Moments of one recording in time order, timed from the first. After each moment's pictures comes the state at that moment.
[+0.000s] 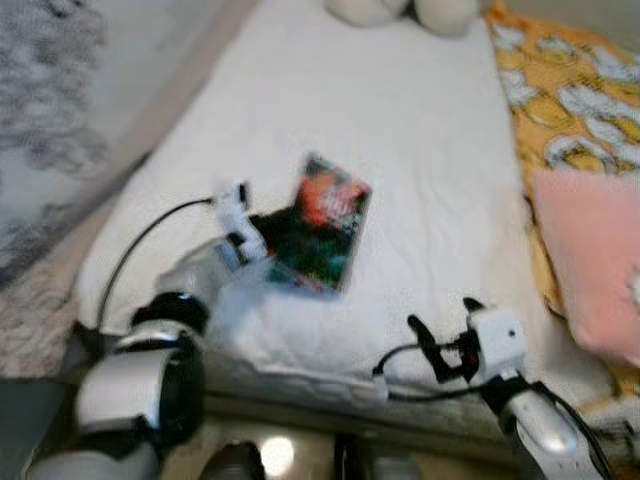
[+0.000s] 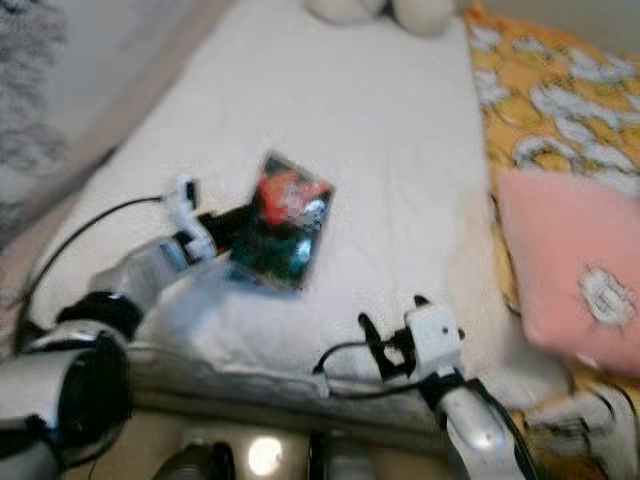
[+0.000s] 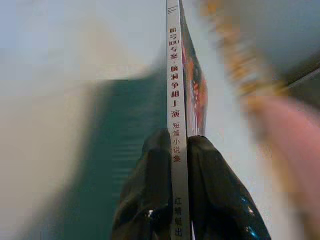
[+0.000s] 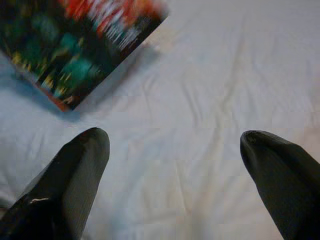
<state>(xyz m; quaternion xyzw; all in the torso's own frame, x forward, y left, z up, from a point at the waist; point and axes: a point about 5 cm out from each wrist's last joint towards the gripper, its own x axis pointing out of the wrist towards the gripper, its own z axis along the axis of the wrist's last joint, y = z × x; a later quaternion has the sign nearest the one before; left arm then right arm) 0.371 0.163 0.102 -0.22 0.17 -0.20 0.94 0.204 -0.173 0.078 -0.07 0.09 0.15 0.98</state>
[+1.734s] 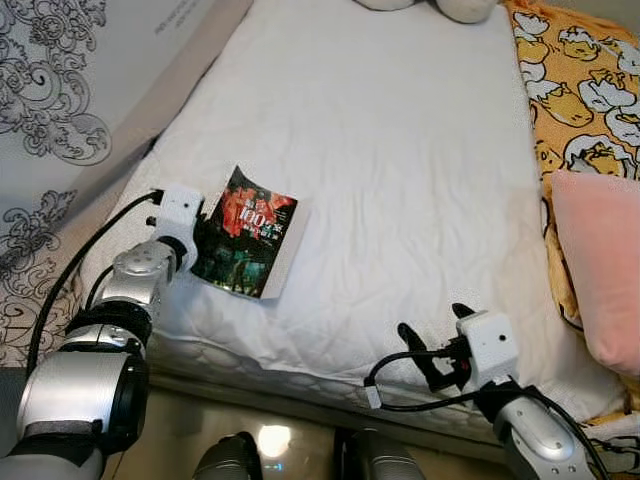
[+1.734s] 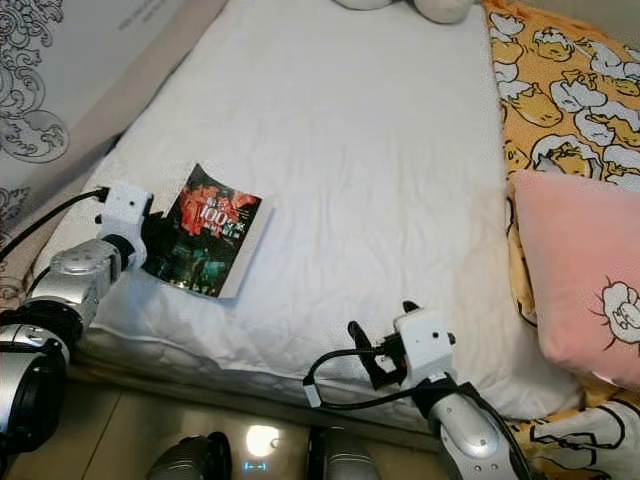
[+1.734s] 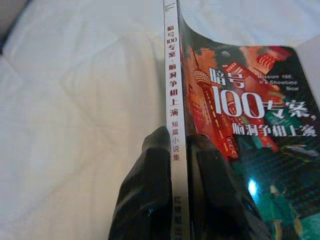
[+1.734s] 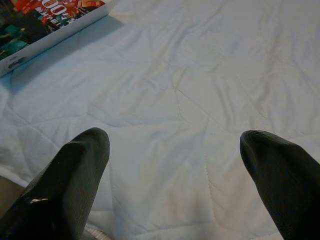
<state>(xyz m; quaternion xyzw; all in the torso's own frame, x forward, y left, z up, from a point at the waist) 0.367 0.231 0.109 0.14 0.16 -0.09 0.97 0.200 -0.164 0.078 -0.07 0.11 0.17 0.98</state>
